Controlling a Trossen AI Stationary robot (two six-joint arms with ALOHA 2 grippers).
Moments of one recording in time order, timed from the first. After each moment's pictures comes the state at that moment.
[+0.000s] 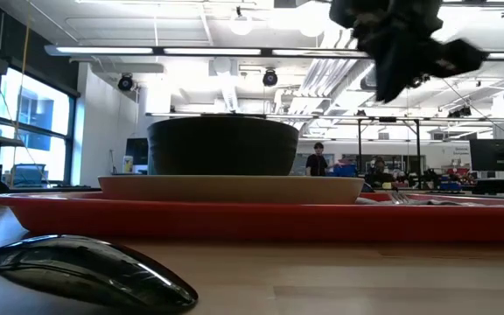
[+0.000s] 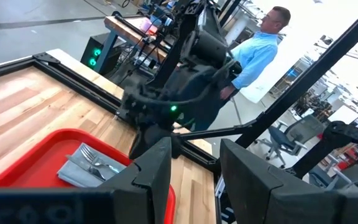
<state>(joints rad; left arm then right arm) -0.16 0.99 1.02 -0.11 -0.19 -0.60 0.17 1.43 1.15 -0.93 0.10 1.48</state>
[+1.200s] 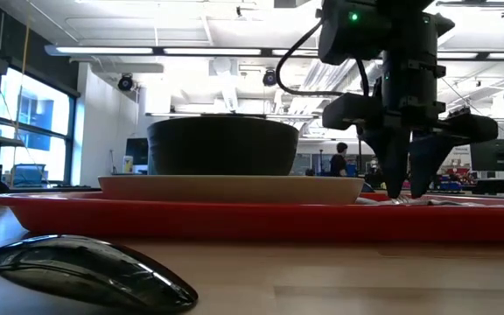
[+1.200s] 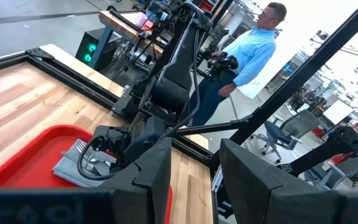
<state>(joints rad) -0.16 0.99 1.02 -0.12 -0.17 -0.60 0.13 1.68 1.00 -0.74 -0.03 1.54</state>
